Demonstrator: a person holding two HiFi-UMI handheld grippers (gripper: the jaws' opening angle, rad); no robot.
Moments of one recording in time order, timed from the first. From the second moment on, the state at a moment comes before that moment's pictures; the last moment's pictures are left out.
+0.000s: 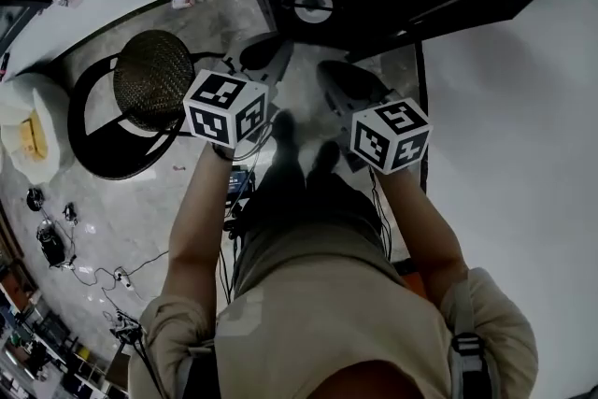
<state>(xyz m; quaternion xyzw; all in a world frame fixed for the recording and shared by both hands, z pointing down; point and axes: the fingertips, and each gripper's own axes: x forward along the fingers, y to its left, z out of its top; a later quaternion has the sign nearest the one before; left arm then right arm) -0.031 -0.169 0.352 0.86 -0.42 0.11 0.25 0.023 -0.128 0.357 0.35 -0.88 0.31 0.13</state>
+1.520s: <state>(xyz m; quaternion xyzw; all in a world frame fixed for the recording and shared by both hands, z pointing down) 0.067 -0.055 0.209 0.89 -0.44 0.07 0.09 0.128 -0.051 0.244 0.38 -0.91 0.17 0.07</state>
